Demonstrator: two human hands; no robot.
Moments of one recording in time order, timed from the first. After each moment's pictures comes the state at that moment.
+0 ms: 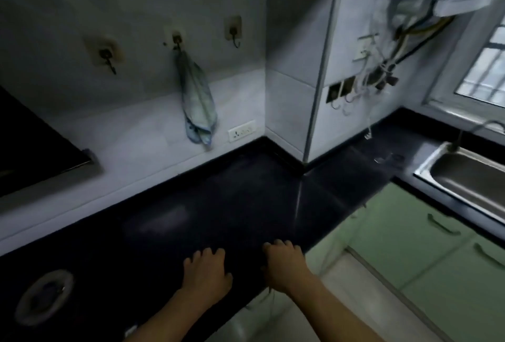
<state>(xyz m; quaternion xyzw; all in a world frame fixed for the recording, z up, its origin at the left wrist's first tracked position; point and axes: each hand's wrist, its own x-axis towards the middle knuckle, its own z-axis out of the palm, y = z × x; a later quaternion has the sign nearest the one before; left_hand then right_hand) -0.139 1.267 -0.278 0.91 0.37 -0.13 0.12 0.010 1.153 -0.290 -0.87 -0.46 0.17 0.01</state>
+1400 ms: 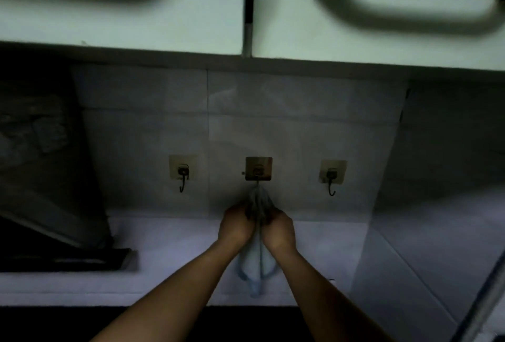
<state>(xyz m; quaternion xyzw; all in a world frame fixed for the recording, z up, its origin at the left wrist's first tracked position) 0.107 1.609 -0.079 0.72 0.55 0.34 0.25 0.215 1.576 -0.086 -0.71 -0.57 0.15 0.38</state>
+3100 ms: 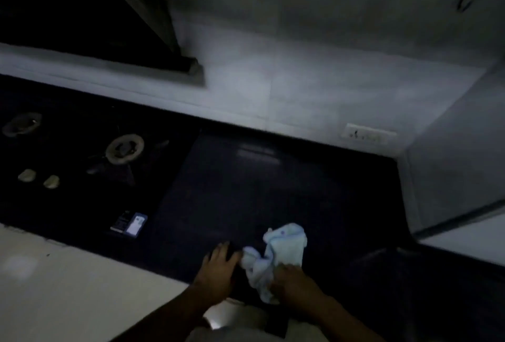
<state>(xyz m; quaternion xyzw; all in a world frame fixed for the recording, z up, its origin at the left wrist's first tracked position) -0.051 1.243 -0.437 0.74 0.62 -0.09 0.25 0.184 1.242 -0.442 -0.63 -0.72 0.25 -0.15</state>
